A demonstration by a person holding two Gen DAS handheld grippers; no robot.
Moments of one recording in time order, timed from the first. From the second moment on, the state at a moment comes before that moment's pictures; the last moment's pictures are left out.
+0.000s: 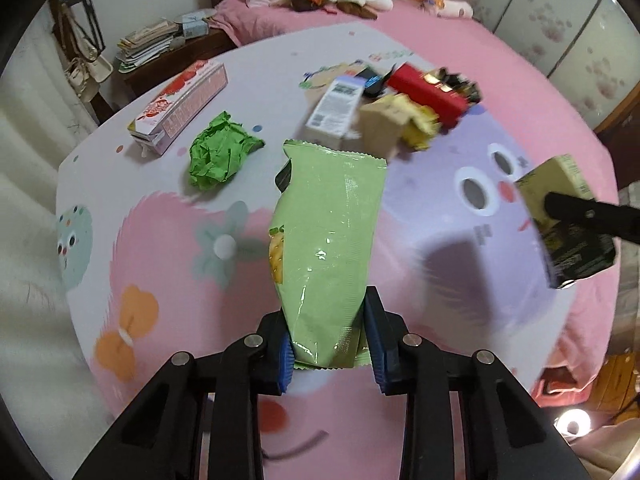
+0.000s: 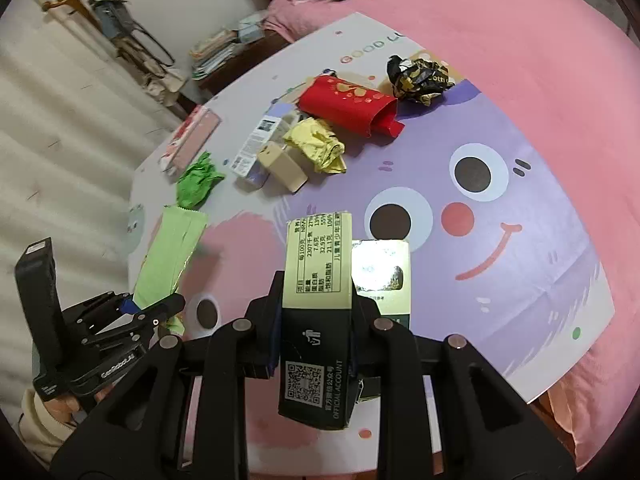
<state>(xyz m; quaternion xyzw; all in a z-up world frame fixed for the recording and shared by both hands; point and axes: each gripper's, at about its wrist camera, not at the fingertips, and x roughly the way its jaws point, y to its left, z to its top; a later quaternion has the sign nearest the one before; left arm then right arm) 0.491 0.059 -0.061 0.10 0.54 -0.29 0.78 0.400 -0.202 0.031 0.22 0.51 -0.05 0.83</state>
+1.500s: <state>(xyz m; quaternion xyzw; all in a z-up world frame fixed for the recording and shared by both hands) 0.050 -0.066 -0.207 0.04 0.63 -0.22 0.74 0.069 -0.267 -0.252 0.25 0.65 0.05 0.72</state>
